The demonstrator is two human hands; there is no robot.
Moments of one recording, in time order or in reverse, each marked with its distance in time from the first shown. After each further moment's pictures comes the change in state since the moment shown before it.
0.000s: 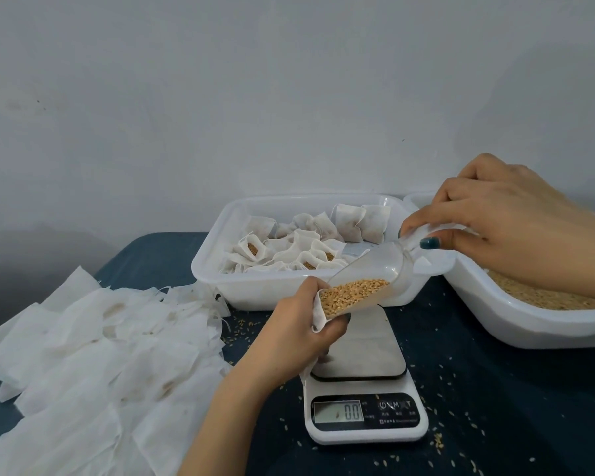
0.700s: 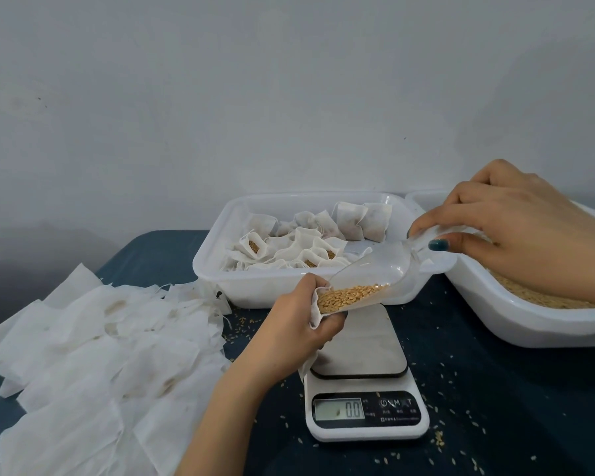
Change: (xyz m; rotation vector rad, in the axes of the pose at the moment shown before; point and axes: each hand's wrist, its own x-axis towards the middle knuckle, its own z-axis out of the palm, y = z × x) left_hand 0.002 -0.004 -0.002 -0.016 0.006 0.022; right_hand -0.010 0.007 0.010 0.066 0.023 0.021
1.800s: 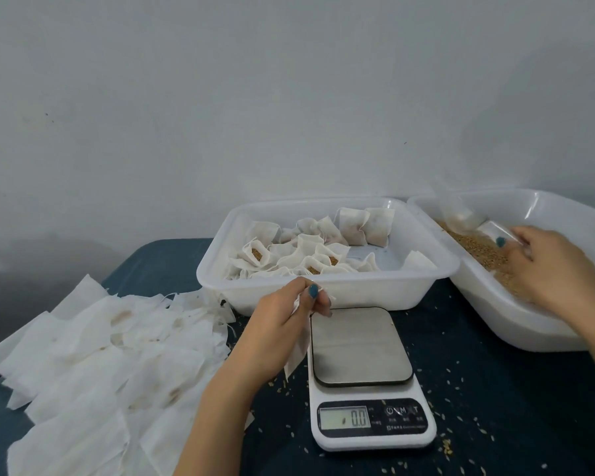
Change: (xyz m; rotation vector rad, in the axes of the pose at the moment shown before) left_hand -0.004 0.000 -0.019 -0.051 0.063 0.023; right_hand -0.038 0.065 0.083 0.238 0.172 0.760
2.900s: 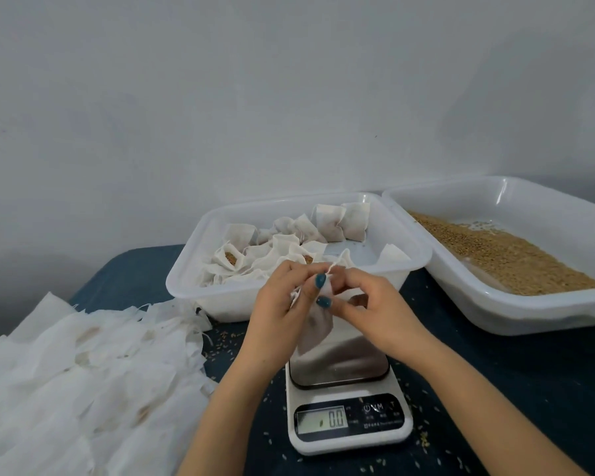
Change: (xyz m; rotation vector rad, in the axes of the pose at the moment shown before) left_hand 0.021 0.019 0.031 -0.083 0.087 0.217; right_hand -0.072 -0.111 0.066 0.800 -0.472 -0.179
